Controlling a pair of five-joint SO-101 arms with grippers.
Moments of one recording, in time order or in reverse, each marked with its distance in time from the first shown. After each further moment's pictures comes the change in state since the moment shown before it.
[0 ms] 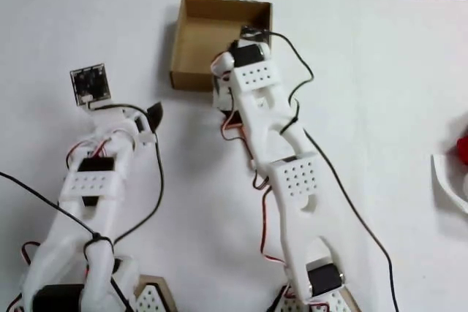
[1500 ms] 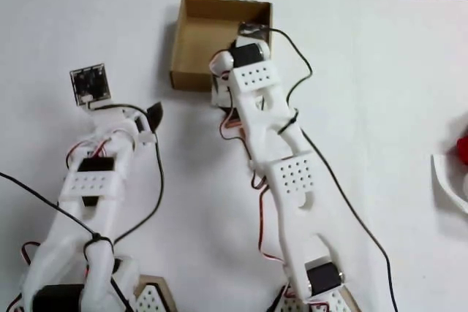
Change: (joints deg) left arm 0.0 0.0 0.0 0.0 0.0; right arm -0.4 1.3 -8.2 1.3 0.4
